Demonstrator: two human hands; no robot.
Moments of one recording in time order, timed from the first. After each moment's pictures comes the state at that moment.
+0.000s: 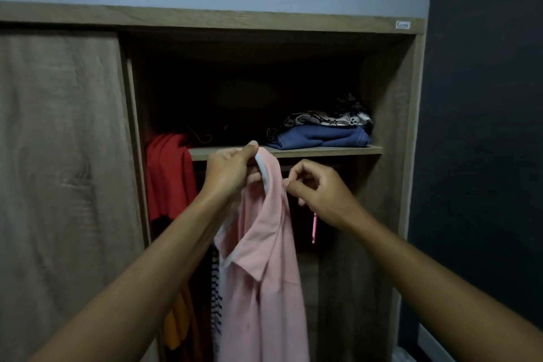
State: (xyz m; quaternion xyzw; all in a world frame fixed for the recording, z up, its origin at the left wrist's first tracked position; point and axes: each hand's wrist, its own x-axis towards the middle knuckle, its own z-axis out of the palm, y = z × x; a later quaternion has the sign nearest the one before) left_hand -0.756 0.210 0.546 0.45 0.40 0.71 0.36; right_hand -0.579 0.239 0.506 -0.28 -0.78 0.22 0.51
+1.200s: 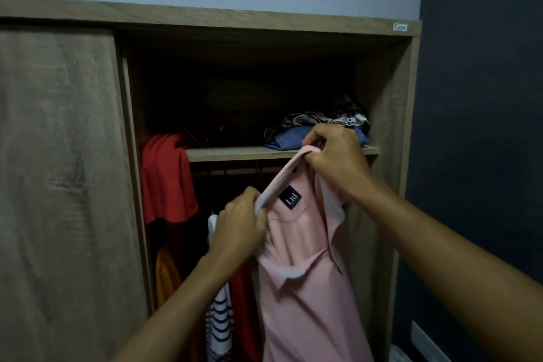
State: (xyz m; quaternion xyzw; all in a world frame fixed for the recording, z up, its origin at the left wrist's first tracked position) left_hand -0.767 0.221 0.453 0.68 0.56 0.46 -0.09; right_hand -0.570 0.262 0.560 -0.39 -0.74 -0.07 0.55
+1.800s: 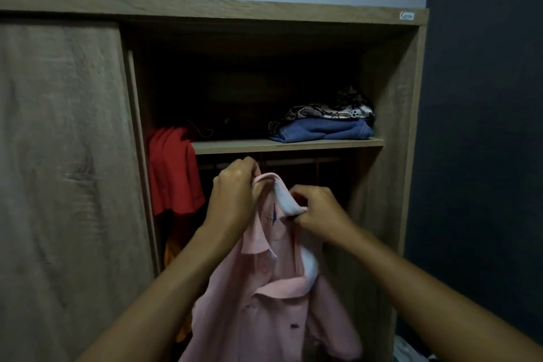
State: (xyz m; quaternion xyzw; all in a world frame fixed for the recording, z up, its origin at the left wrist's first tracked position) left_hand -0.784 0.207 0.492 0.68 0.50 0.50 -0.21; right_hand -0.594 0.267 0.454 -0.37 -0.83 0.07 0.41
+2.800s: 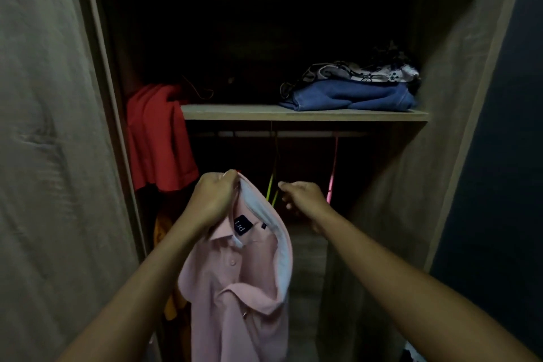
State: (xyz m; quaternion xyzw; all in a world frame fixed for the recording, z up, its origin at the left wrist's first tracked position) left_hand -0.819 0.278 0.436 0.54 0.62 0.54 0.18; right_hand -0.645 0.398 0.385 -0.47 -0.61 0.46 0.44
